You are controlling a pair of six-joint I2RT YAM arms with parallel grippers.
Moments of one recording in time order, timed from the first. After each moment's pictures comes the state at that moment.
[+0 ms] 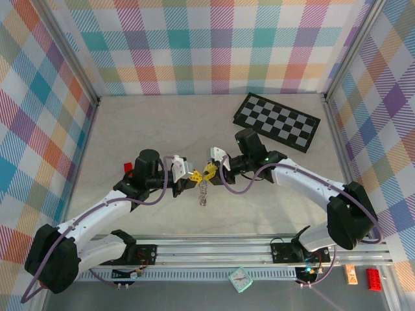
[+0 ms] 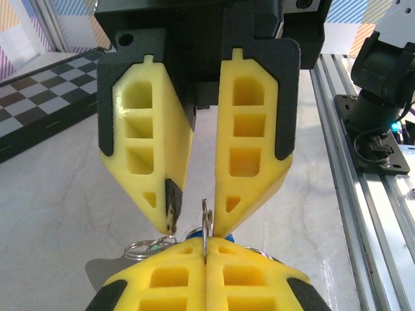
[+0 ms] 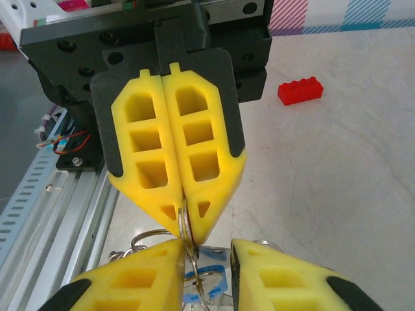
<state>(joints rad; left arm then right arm) -0.53 1.06 0.58 0.07 0.78 0.36 0.68 1.42 0.97 -0.24 -0.87 -0.50</state>
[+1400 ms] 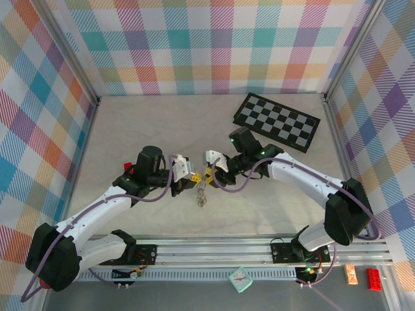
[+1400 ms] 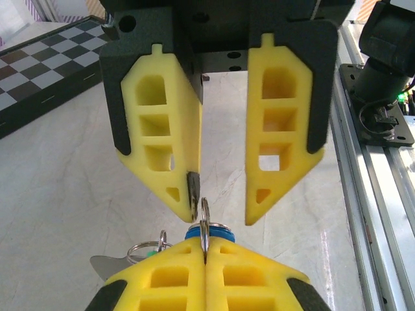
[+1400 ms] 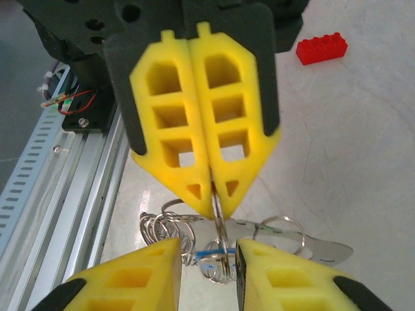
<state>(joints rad) -0.53 1.08 0.66 -0.13 0.75 0.47 0.71 1.47 1.09 -0.51 -0.79 -0.64</state>
